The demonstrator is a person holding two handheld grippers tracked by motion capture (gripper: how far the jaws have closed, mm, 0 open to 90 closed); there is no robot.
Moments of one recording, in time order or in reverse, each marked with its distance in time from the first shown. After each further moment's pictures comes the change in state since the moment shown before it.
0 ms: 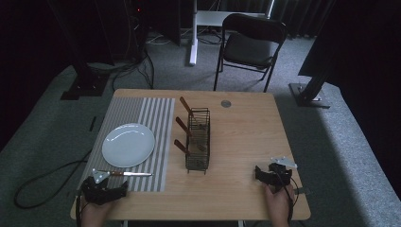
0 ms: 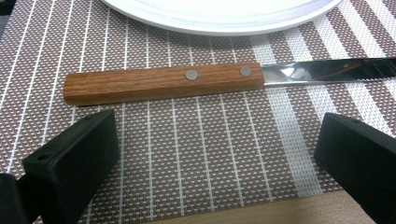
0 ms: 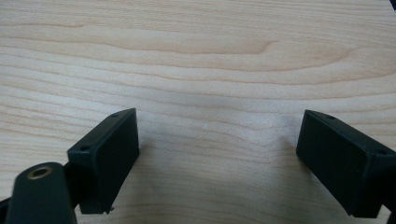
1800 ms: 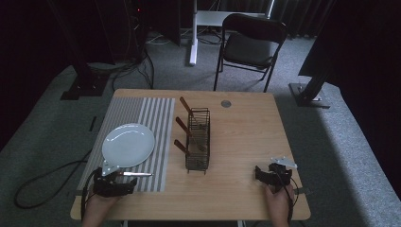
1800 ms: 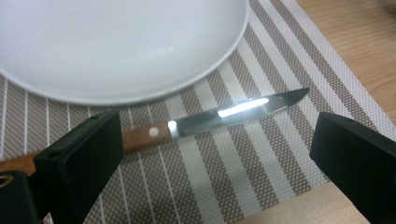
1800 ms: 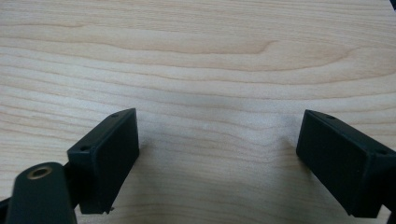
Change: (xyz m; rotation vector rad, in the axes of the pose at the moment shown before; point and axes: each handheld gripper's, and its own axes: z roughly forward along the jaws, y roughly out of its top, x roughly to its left) left arm -0.024 0.037 -0.011 -0.006 -0.177 0.131; right arm 0.000 0.000 0.000 0.000 0.000 0.000
